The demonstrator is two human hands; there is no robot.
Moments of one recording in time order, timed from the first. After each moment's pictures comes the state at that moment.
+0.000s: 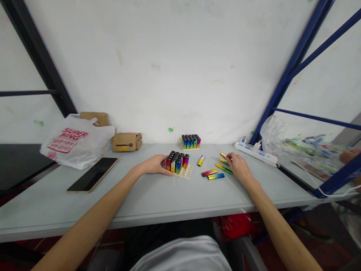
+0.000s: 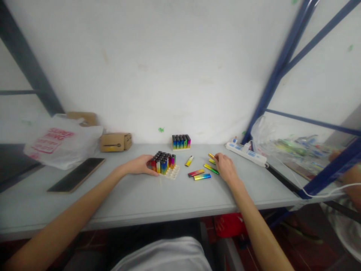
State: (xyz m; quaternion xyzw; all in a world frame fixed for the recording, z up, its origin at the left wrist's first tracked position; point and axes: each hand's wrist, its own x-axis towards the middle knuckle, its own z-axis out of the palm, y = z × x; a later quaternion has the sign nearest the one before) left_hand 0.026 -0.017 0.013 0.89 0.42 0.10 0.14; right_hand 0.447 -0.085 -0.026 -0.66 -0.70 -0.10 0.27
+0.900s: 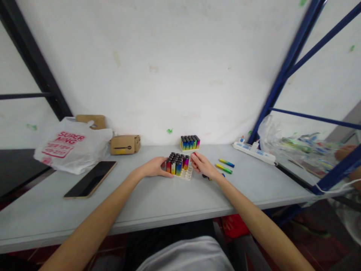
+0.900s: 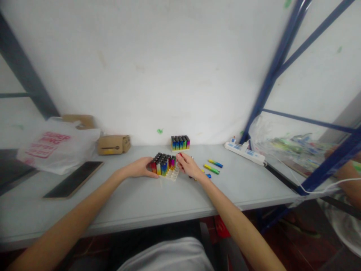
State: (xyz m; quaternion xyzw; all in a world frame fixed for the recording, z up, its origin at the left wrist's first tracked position) left_hand 0.025 -0.017 0.012 0.90 0.42 0.09 0.12; right_hand 0.293 -0.064 -0.010 -0.38 -0.69 0.43 0.45
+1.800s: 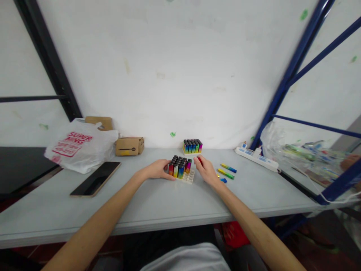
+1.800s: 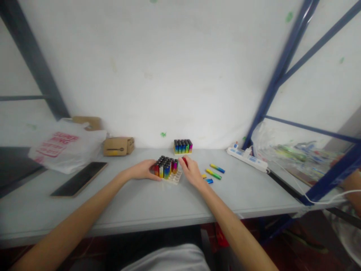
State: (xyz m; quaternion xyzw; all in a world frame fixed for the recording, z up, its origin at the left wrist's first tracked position) left_hand 0.024 -0.020 0.012 0.89 0.41 0.12 0.15; right_hand 0.286 -0.076 -0.003 -0.49 -0.72 0.16 0.47
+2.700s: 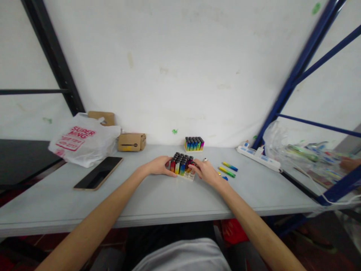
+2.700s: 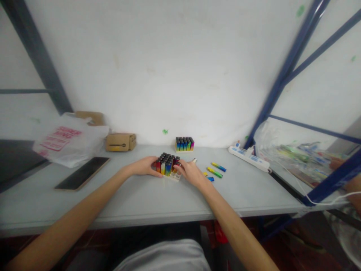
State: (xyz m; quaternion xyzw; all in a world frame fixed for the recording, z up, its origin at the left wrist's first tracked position) left_hand 0.027 -0.022 0.014 0.89 0.41 0.11 0.15; right_hand 0.291 -0.080 -0.007 -0.45 -0.84 0.07 0.29
